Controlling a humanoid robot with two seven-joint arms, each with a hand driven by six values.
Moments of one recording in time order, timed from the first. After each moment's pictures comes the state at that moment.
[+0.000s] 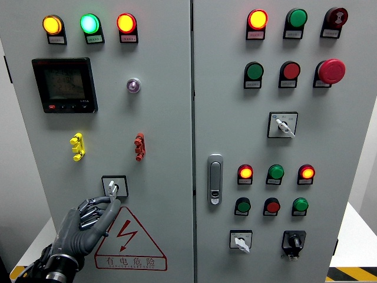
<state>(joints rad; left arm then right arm) -0.40 -0.11 -1.59 -1.61 1.55 0.09 0.37 -0.01 0.12 0.05 -0.14 -0.02 0.02 -0.04</state>
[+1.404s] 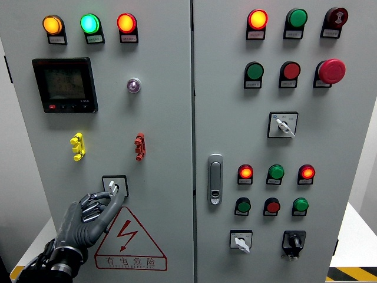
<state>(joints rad) -0.45 -0.11 -1.56 -1.61 1.55 0.18 0.44 -0.01 0.12 0.05 -0.14 -0.02 0.02 -0.04</state>
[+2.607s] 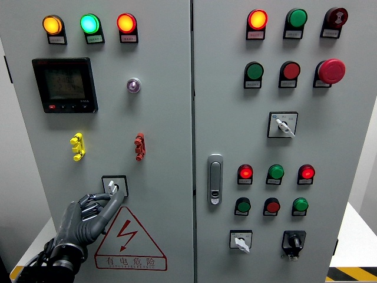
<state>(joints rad) -0.48 -0.11 -1.54 -1.61 1.58 0.24 0.52 -0.01 0.12 0.05 -0.14 -0.02 0.02 -0.04</state>
